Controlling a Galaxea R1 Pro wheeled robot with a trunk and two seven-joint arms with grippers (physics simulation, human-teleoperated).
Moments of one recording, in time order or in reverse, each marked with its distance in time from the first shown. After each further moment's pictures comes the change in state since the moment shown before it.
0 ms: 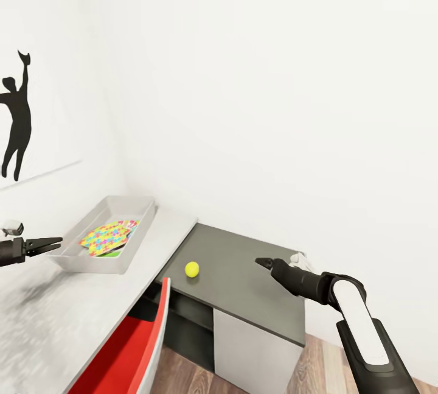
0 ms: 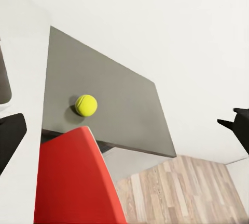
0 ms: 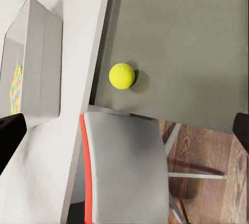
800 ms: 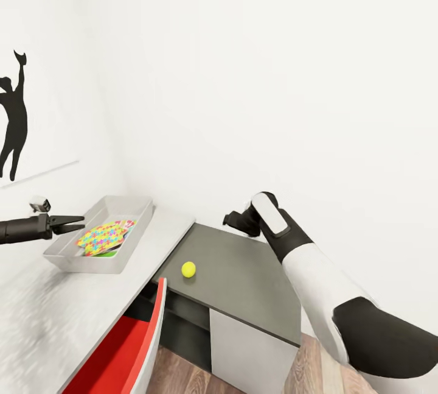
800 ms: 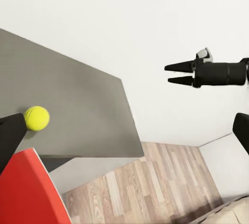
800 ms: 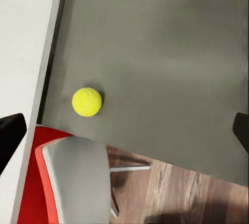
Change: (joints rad) left arm 0.000 -0.062 -0.006 -0.265 0.002 0.242 0.000; right arm -0.725 0.194 0.290 0.827 0.013 -0.118 -0.388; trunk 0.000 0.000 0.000
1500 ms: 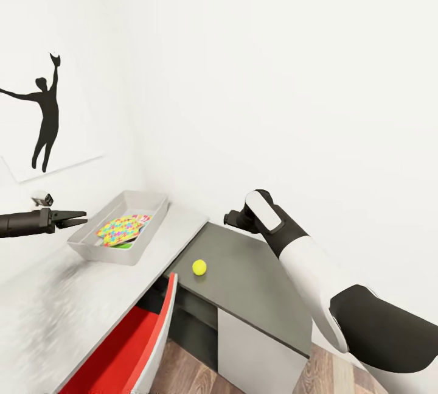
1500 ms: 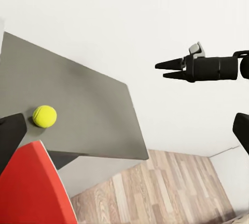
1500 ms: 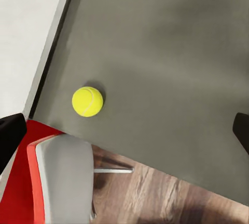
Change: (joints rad) left arm 0.000 0.000 -0.002 -0.078 0.001 0.031 0.000; right arm -0.052 0.000 0.102 0.074 0.000 -0.042 -0.013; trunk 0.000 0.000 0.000
